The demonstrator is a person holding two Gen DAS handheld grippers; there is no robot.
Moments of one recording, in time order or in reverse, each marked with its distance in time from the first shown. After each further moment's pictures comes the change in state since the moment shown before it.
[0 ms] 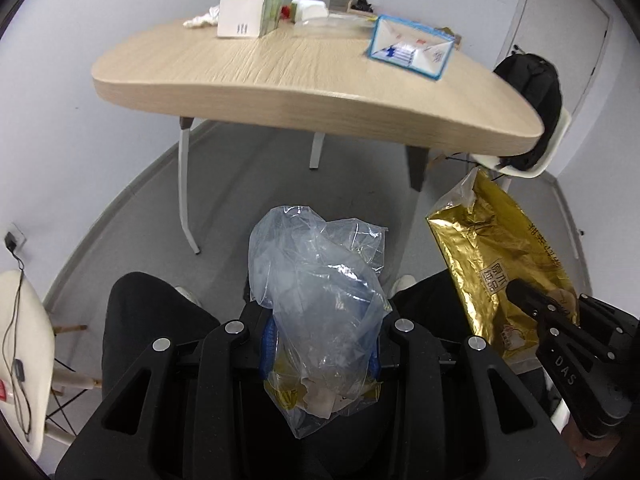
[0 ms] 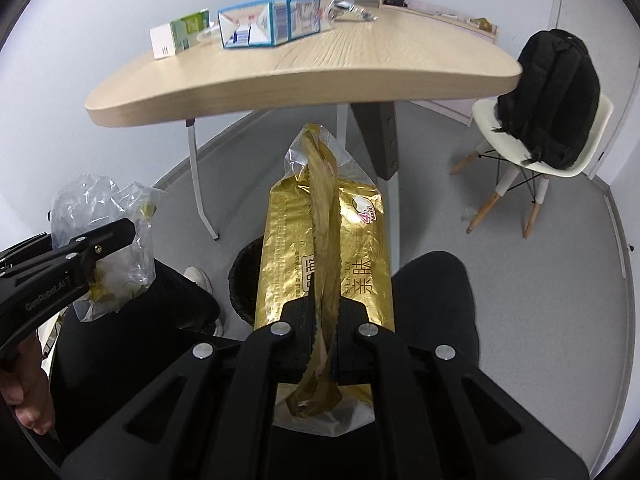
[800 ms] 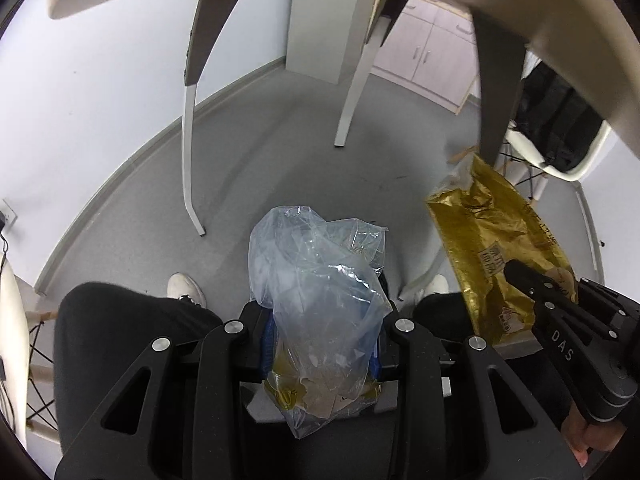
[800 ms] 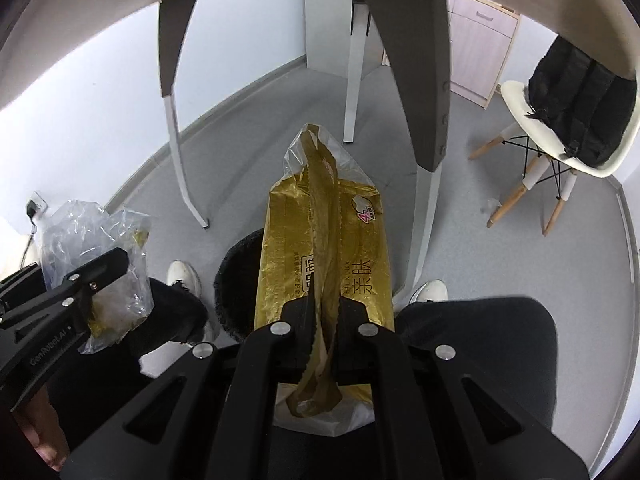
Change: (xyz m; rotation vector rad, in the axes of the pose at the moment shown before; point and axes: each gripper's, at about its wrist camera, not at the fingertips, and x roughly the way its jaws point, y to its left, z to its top) left arm 0.121 0.046 0.015 -0.069 0.077 0.050; right arm 0.143 0.014 0.043 -0.016 0.085 -0.011
